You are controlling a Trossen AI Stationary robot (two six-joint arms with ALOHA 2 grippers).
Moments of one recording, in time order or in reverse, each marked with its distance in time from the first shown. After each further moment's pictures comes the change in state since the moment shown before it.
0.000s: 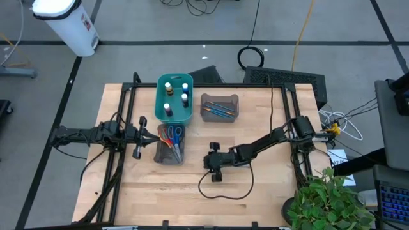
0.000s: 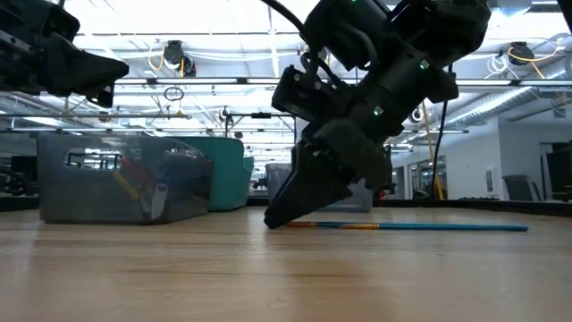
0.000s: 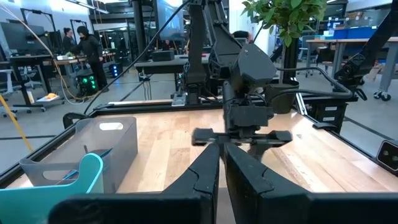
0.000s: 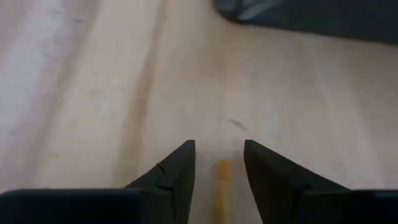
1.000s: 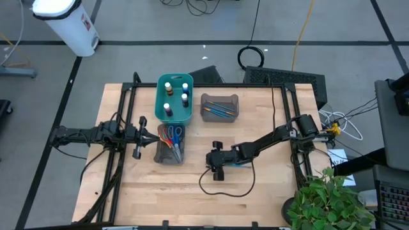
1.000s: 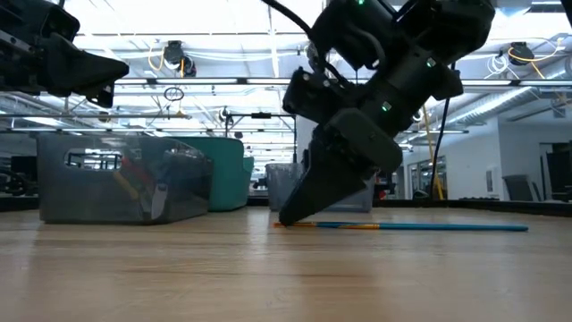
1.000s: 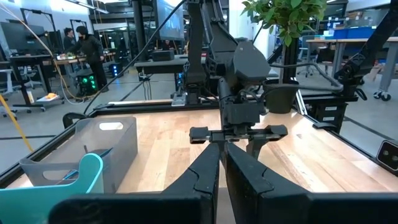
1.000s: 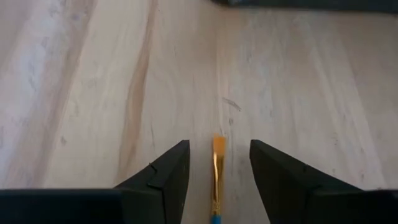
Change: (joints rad) left arm 0.000 0.000 0.000 0.000 0.000 0.000; right arm -0.002 -0.045 -0.036 -0.013 -0.054 0.090
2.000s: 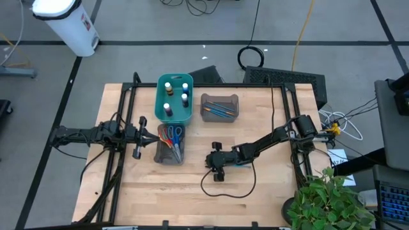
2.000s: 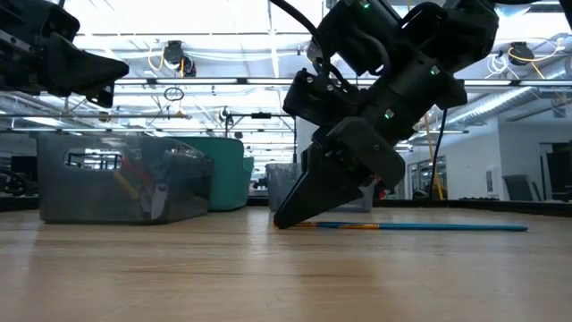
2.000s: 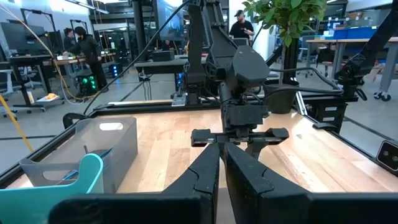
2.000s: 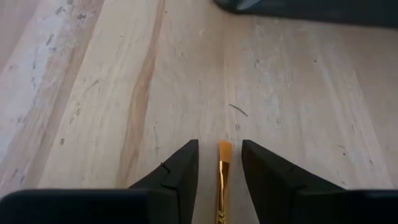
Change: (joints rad) left arm 0.000 0.000 0.000 0.000 0.000 0.000; right arm -0.002 0.024 -0.030 0.068 0.028 -0.061
